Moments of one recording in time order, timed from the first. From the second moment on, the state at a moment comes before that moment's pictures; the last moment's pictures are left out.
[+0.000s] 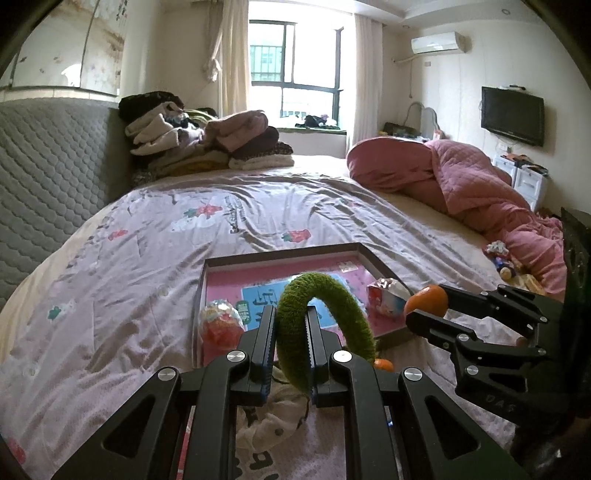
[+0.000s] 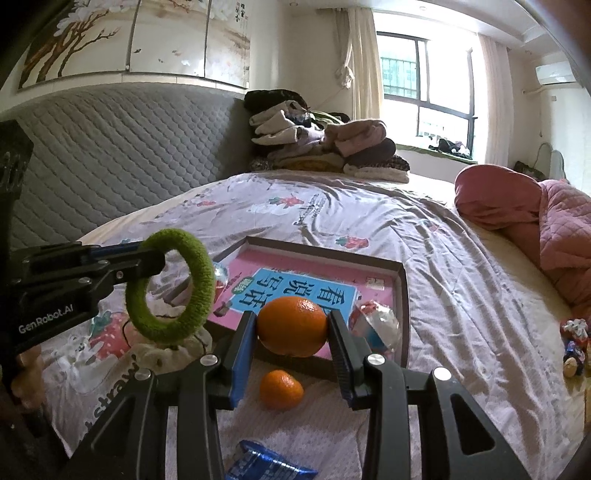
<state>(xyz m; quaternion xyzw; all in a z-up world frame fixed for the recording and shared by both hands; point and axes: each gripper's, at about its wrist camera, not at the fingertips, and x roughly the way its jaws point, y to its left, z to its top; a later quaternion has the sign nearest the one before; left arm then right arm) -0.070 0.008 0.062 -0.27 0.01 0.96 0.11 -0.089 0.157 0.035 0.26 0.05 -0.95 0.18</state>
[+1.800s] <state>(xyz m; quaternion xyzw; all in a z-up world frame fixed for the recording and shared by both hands) -0.151 -0.011 0.070 -0.25 -0.01 0.96 0.12 -0.151 0.149 0.055 0.23 0.06 -0.96 0.17</state>
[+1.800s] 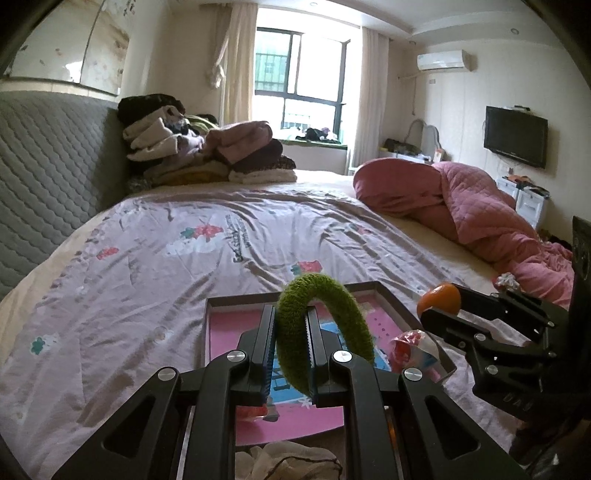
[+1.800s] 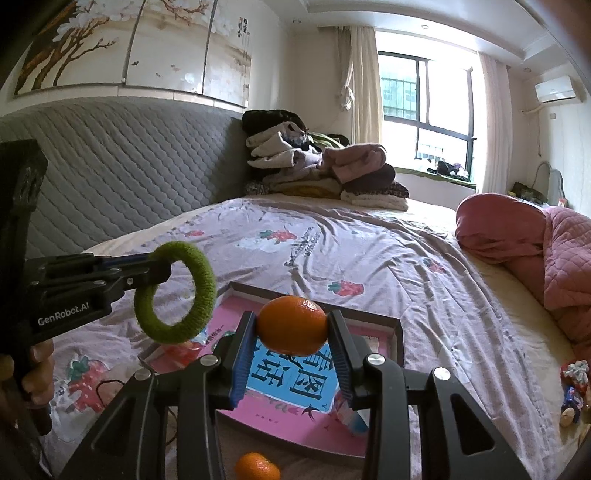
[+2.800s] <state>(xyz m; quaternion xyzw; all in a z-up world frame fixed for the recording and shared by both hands) -0.194 0.000 -0.003 -0.34 0.00 0.93 0.11 -0.183 0.137 -0.009 0.31 0.09 -0.93 0.18</state>
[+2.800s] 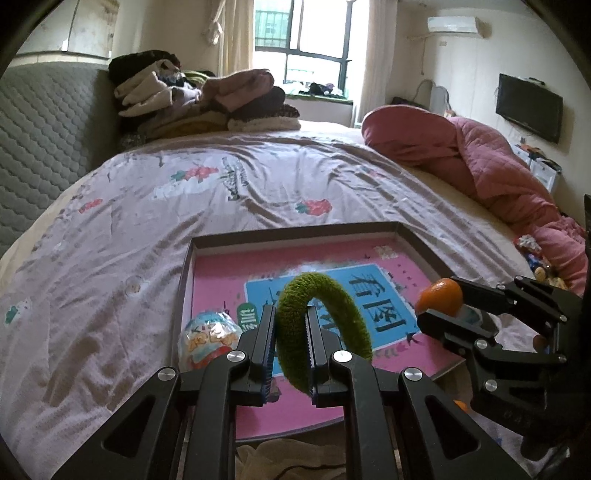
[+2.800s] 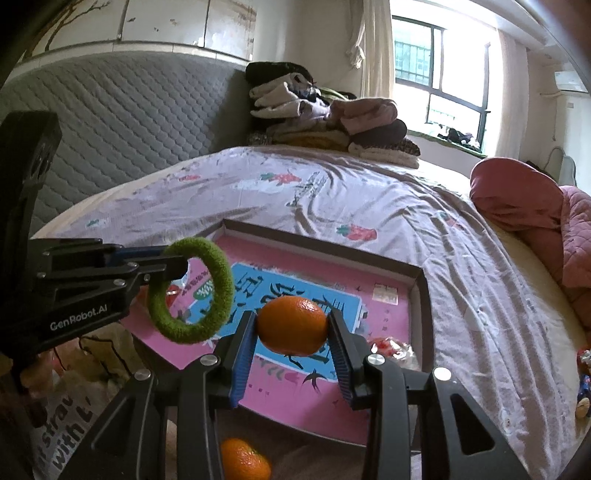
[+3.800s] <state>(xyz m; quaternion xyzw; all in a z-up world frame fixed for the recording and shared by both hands) -0.205 0.012 -0.033 -0.41 0.02 0.90 0.12 -0.200 0.138 -0.045 0.39 0.08 -0.90 0.18</state>
